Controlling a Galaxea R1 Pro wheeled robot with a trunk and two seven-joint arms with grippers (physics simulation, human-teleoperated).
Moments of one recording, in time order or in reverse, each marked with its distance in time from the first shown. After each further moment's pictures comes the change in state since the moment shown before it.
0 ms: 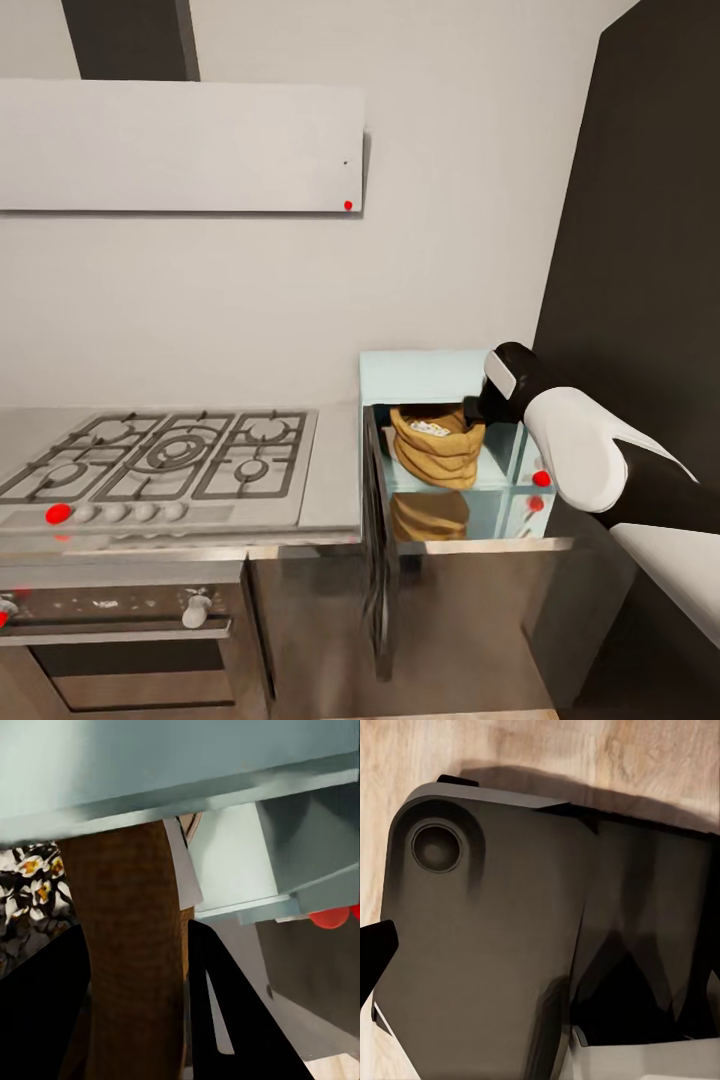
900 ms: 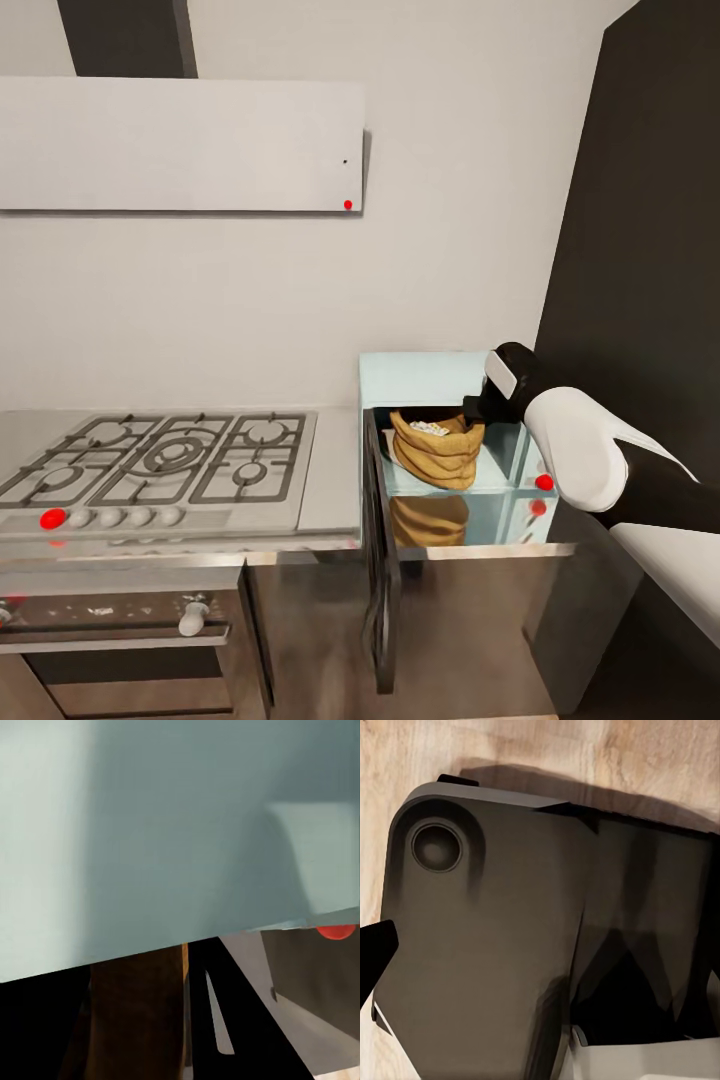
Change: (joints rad) left arm 0.000 0.000 0.000 0.000 0.000 0.000 0.000; right arm 0.000 -0.001 -0.003 0.000 -0.007 0.000 0.000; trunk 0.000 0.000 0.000
